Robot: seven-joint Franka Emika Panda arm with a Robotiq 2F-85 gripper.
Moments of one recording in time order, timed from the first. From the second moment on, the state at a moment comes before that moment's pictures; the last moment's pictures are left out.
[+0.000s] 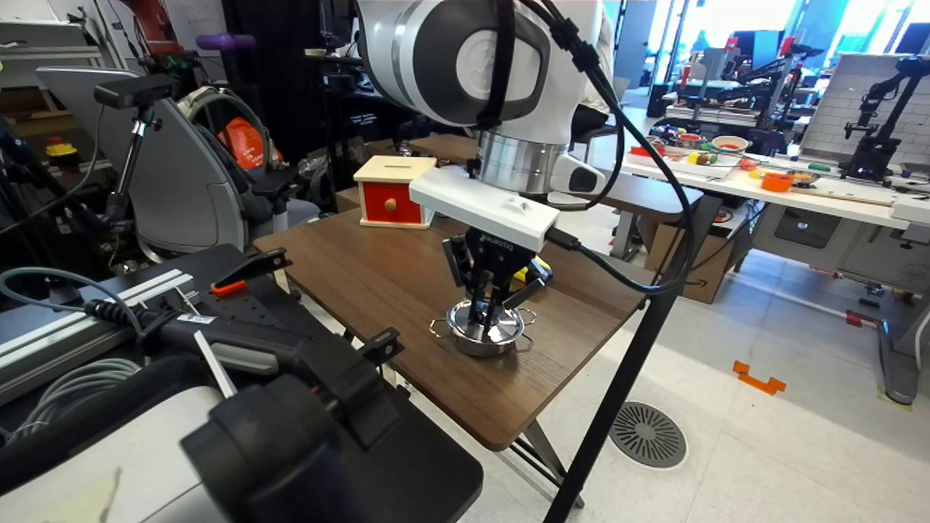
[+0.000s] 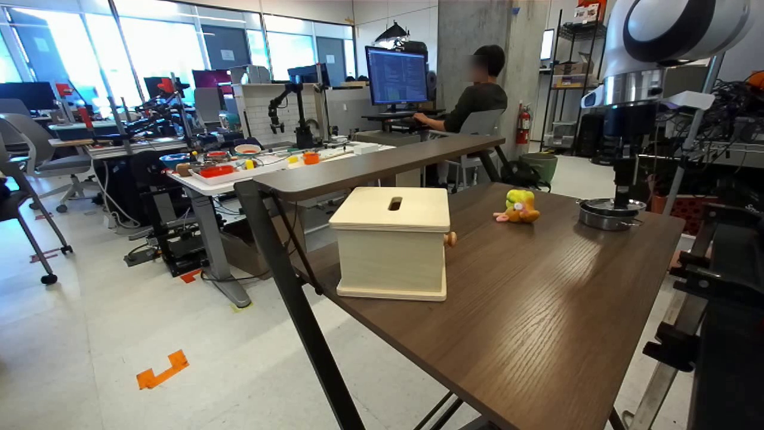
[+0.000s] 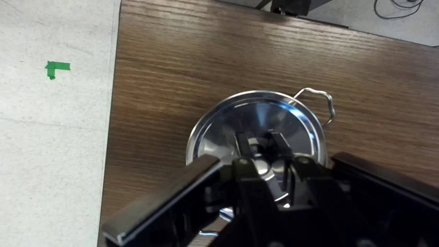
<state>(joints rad) -0.30 0.51 0.00 -2.21 0.00 2.57 -0.52</state>
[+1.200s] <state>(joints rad) -0.25 0.52 -0.03 -2.21 -0.06 2.57 -0.45</state>
